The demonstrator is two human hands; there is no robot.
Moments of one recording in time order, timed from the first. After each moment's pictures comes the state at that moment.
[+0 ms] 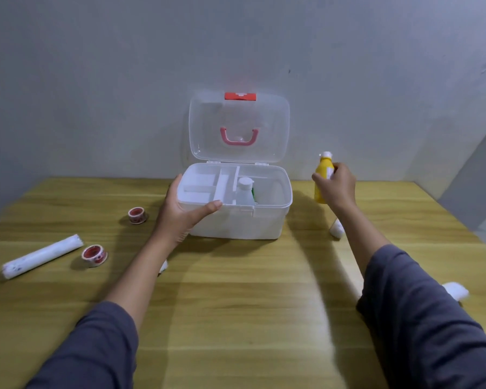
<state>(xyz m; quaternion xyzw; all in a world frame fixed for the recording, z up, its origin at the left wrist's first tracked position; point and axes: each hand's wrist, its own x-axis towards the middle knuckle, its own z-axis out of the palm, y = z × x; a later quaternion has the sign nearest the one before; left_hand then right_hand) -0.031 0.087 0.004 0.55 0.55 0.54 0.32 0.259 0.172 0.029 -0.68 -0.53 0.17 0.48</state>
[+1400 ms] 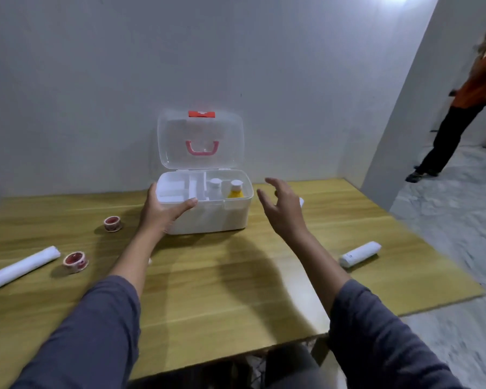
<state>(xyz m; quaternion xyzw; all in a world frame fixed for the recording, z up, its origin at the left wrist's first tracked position) -0.036 0.089 0.007 0.54 0.56 0.52 0.35 0.212 0.044 0.034 -0.61 -0.63 0.08 0.47</state>
